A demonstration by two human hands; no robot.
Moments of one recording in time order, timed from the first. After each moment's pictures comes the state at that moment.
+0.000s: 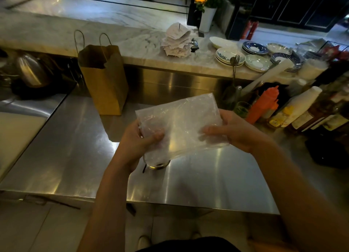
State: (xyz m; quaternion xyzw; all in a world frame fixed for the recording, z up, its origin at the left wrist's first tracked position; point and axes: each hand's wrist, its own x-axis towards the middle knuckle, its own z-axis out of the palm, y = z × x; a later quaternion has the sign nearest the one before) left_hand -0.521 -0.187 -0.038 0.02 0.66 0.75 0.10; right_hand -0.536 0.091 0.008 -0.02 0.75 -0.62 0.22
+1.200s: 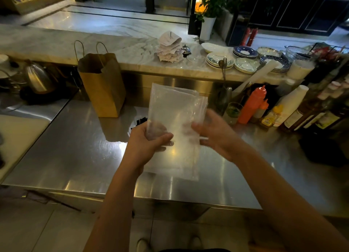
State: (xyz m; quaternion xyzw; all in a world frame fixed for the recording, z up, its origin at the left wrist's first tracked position) left_hand -0.467 -0.123 -0.004 0.00 0.72 0.69 0.05; right_hand -0.479 0.090 0.020 0.00 0.67 -0.72 0.16
